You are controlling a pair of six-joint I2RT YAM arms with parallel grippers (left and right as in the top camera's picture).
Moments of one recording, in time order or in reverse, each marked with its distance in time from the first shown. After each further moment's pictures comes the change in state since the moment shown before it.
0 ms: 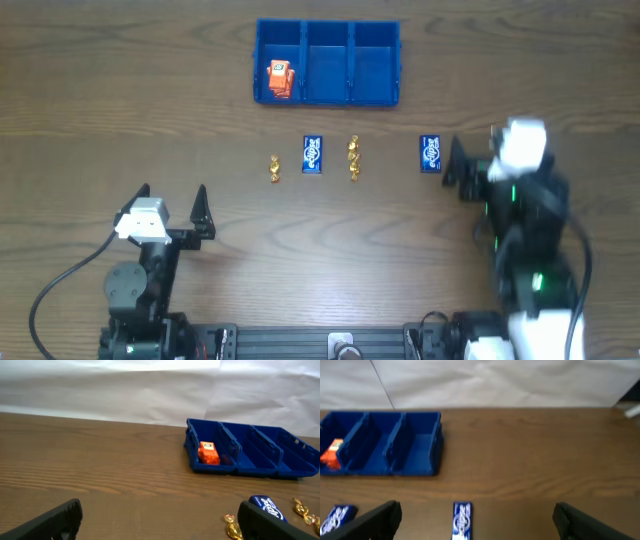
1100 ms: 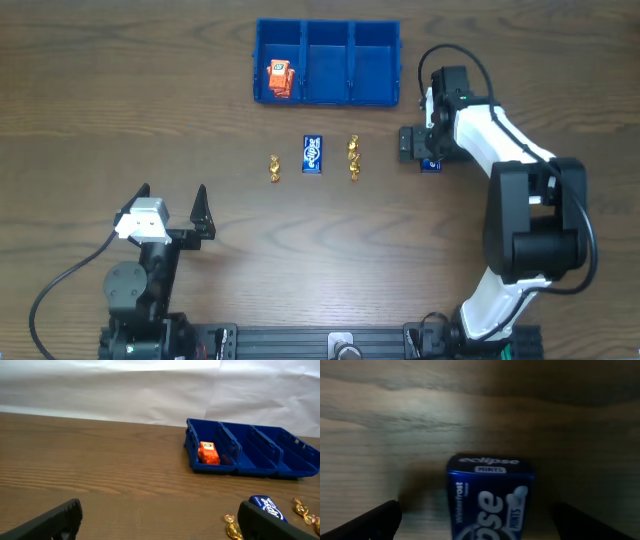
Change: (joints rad) left arm 0.000 0.000 0.000 0.000 0.000 0.000; right arm 0.038 1.142 0.452 -0.243 -0.078 0.042
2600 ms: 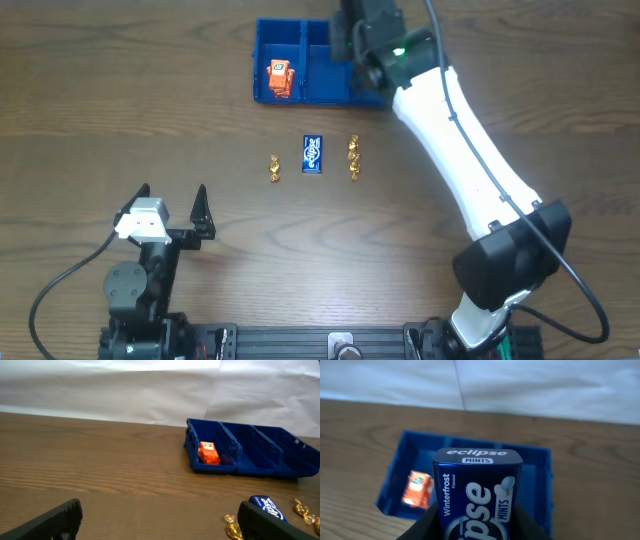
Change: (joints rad) left arm 0.000 0.000 0.000 0.000 0.000 0.000; right arm 0.394 -0.055 0.656 -0.002 0.258 0.197
